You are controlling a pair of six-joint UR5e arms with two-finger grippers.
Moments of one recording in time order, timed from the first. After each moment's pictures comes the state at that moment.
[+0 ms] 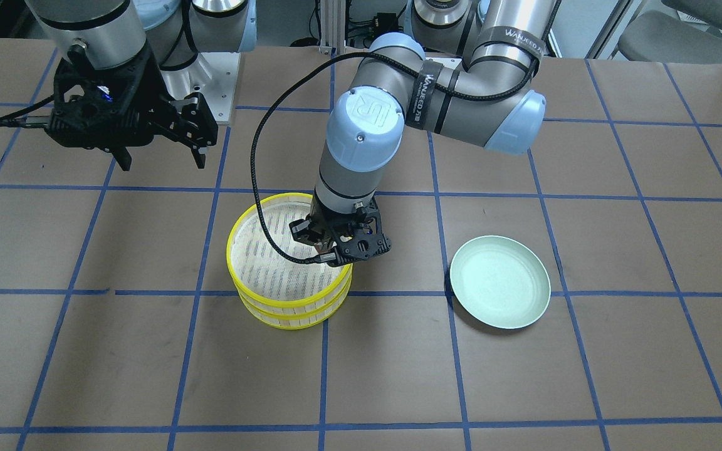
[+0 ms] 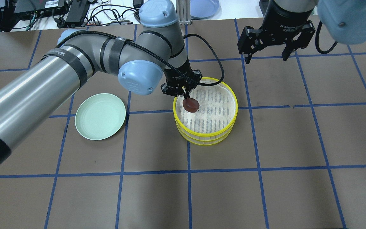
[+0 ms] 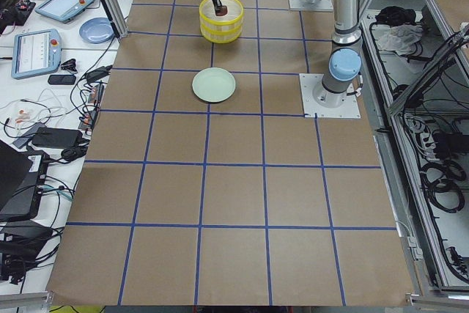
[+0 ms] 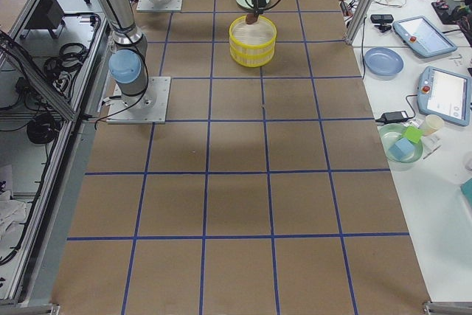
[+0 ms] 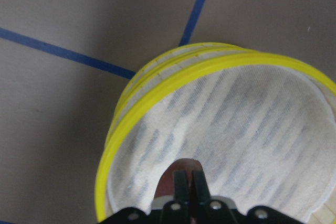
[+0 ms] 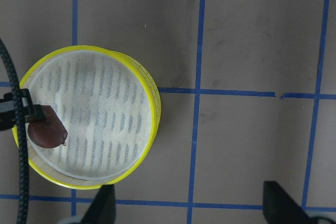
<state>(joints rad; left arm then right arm) -1.92 -1.97 -1.55 -1.21 1.37 -0.73 1.62 -1.52 1.46 -1.56 -1.56 0.01</state>
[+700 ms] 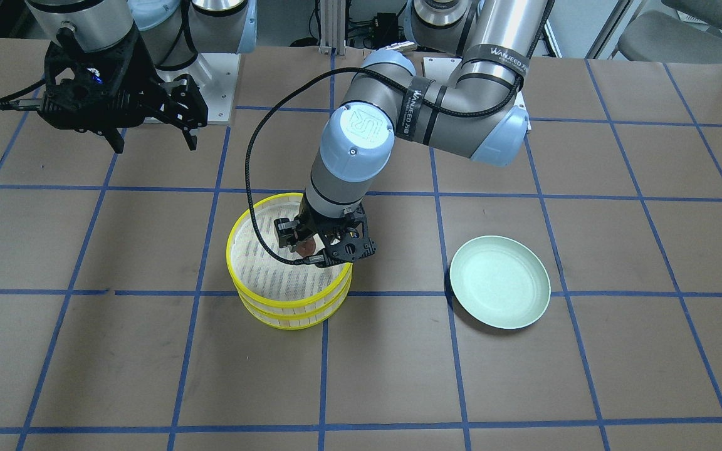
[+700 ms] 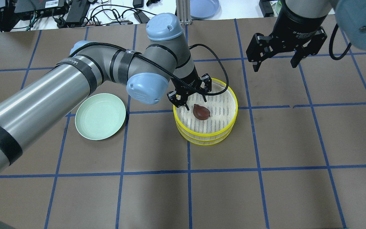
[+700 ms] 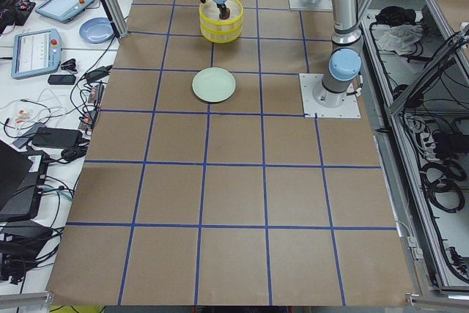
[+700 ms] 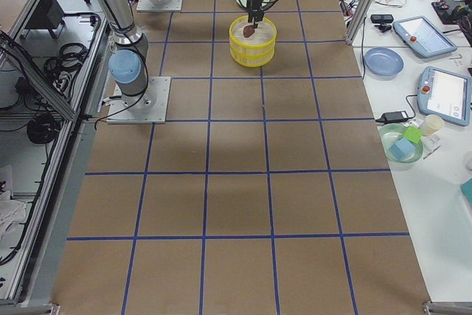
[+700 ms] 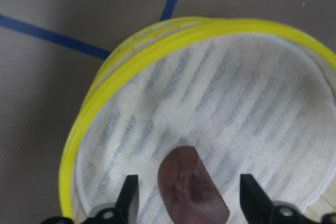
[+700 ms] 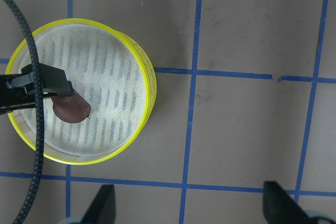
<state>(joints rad) -1.93 -1.96 -1.59 -1.16 1.36 -0.69 1.61 -1.57 1.51 -1.52 -1.56 -0.03</state>
